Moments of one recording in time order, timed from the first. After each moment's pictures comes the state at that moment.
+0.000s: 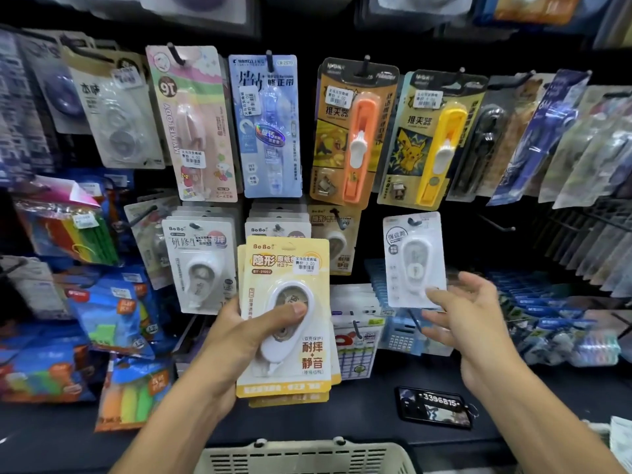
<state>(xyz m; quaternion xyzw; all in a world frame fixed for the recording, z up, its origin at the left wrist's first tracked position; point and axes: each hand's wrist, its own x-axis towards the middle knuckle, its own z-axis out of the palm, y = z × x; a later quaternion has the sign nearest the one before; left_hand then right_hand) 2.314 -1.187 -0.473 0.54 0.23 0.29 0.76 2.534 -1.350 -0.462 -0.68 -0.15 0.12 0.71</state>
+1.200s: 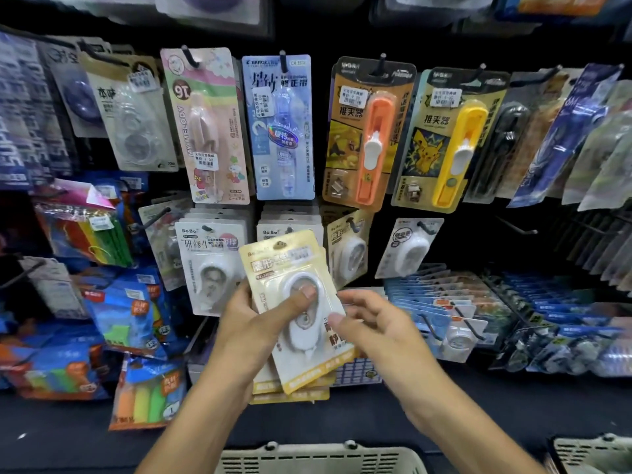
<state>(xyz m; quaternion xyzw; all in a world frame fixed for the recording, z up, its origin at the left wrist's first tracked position) 2.327 -1.182 -0.470 0.55 0.27 0.39 0.68 2.457 -1.308 -0.470 -0.62 -0.37 0.31 0.62</state>
